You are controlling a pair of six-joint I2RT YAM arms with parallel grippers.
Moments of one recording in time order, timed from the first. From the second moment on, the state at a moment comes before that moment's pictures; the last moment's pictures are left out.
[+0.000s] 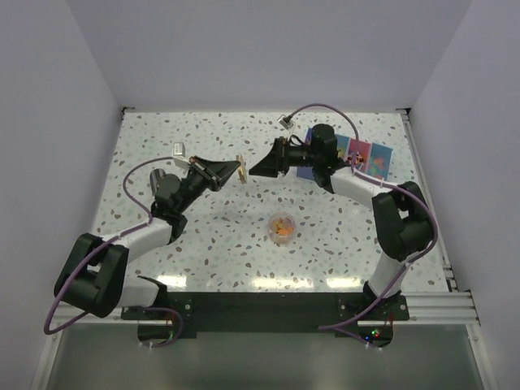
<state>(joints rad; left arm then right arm) -0.35 1.32 0.49 0.93 0.33 -1.45 0.43 1.77 1.12 0.52 -0.98 0.72</state>
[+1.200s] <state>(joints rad) -0.35 1.36 0.49 1.08 0.36 -1.51 0.47 1.88 1.22 0.75 -1.02 0.83</state>
